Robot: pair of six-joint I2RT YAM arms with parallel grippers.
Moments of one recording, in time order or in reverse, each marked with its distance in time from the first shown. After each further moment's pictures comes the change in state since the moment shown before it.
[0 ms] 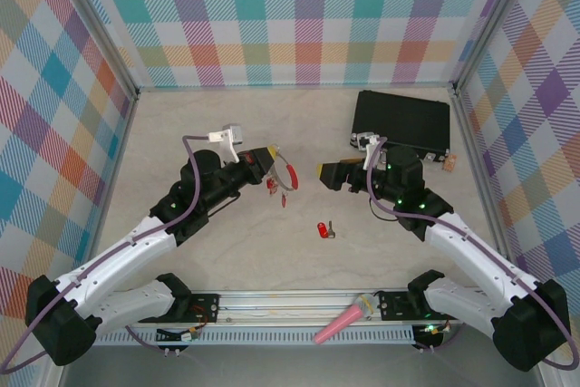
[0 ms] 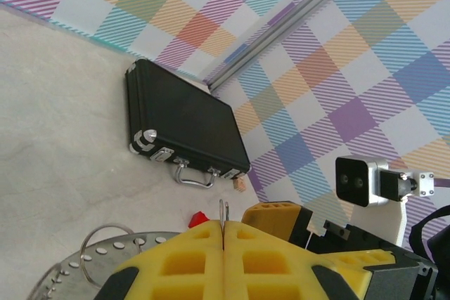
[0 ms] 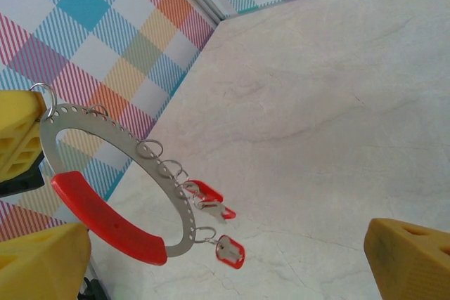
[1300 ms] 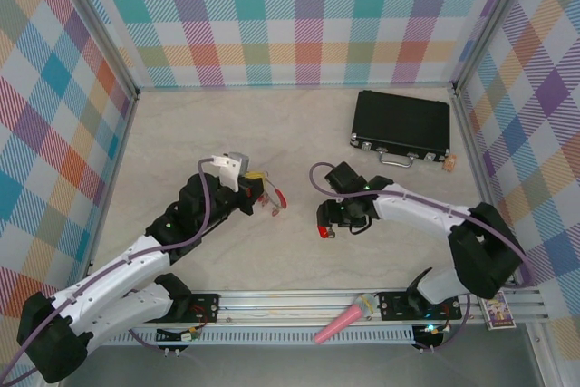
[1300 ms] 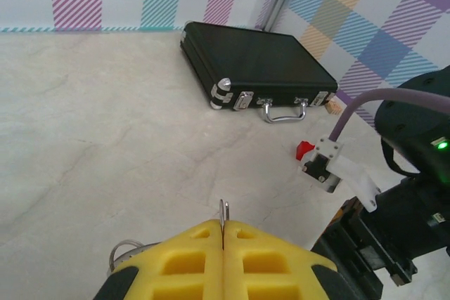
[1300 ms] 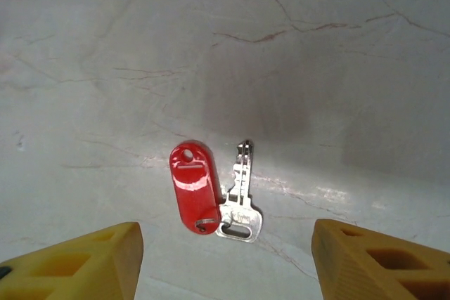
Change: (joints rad) left arm 0.000 -0.142 -0.212 -0.055 -0.024 0.472; right arm 0.220 0.482 0.164 -0.626 0.315 0.092
